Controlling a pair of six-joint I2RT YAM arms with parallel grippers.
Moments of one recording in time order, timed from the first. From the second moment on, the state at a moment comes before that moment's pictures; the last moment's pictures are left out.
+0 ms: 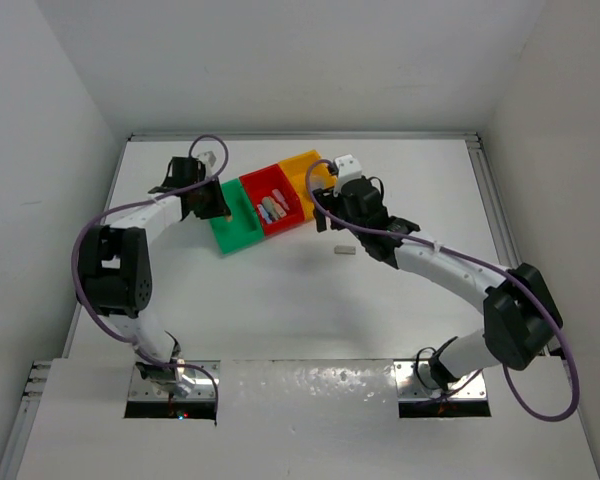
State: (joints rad) left arm -0.06 1.71 1.13 -0.30 0.26 -0.24; right arm 0.66 1.48 0.97 0.06 0.24 0.15
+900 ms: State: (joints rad) left arm -0.12 1.79 1.30 -0.27 0.16 -0.34; right arm 0.40 1.57 1.00 -0.35 0.02 0.07
